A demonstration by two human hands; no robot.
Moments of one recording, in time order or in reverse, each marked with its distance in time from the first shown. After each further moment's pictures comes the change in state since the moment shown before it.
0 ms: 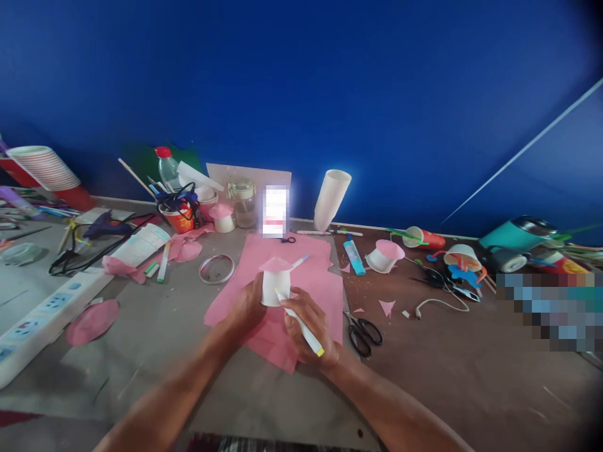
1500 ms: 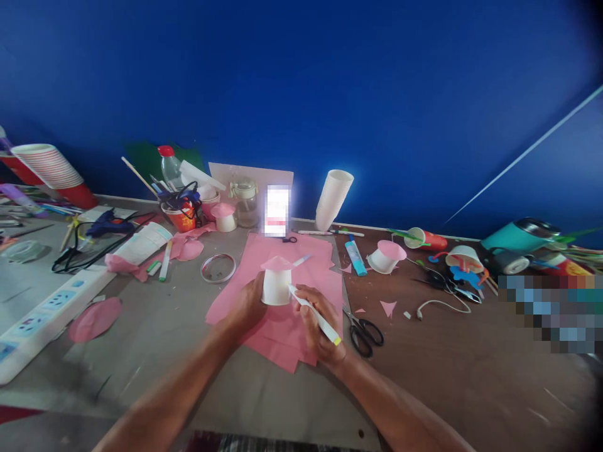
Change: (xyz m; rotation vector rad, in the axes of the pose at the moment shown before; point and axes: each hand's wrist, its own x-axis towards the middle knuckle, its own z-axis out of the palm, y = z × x) left_hand 0.002 0.001 -0.003 -0.013 -0.019 -0.014; right_hand -0.004 0.003 -0.005 0.174 0.105 0.252
